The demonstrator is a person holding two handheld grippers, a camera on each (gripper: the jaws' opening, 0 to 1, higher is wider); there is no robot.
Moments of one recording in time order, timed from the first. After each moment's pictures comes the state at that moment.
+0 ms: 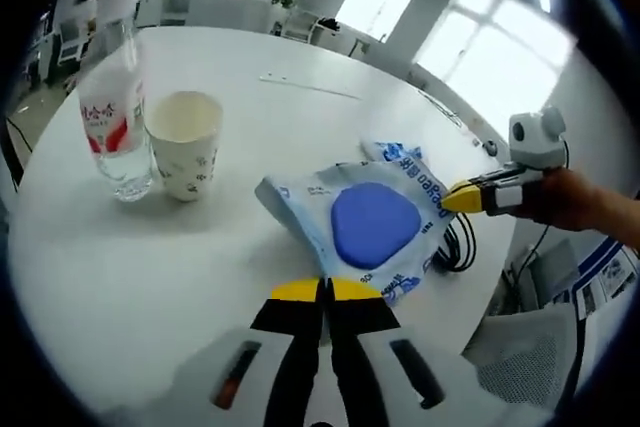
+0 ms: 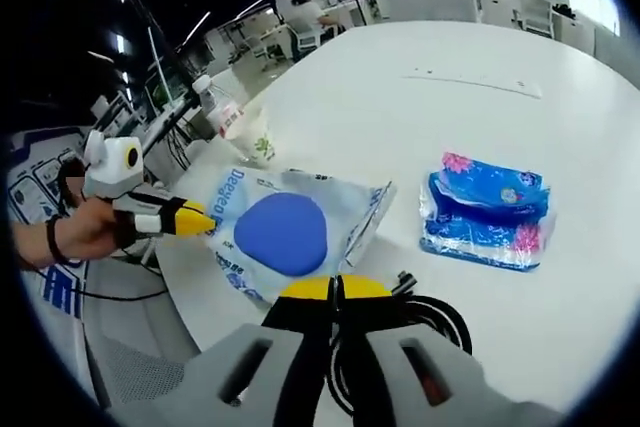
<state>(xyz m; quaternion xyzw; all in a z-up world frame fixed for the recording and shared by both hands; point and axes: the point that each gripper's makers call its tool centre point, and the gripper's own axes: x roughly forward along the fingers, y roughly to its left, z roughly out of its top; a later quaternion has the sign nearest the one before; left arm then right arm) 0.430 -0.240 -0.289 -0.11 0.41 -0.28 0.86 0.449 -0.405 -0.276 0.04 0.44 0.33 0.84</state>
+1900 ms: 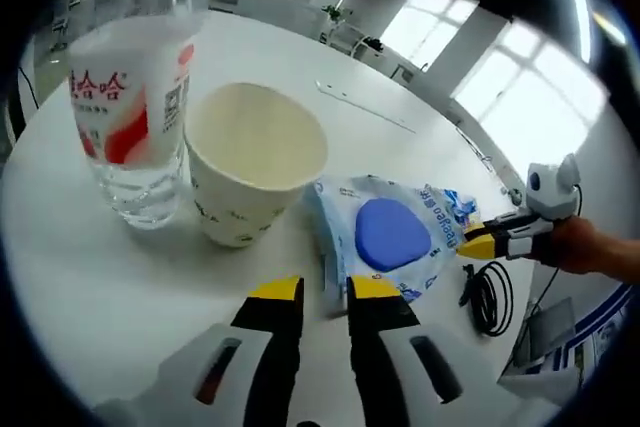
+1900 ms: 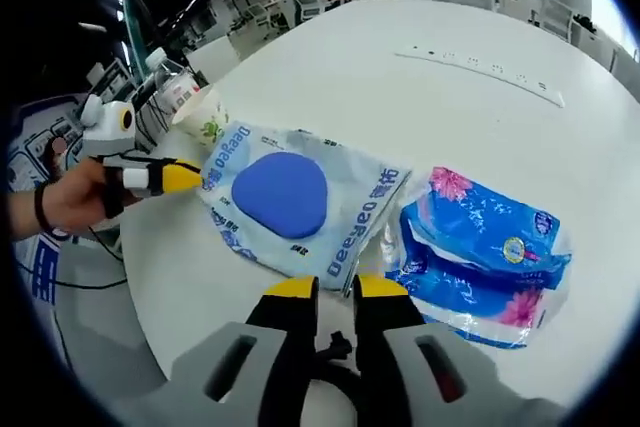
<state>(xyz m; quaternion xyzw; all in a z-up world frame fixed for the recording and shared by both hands) 0.497 -0.213 -0.324 -0.19 0.40 -0.20 0.87 0.502 -0.414 -0.325 -0.02 0.48 0.33 0.81</state>
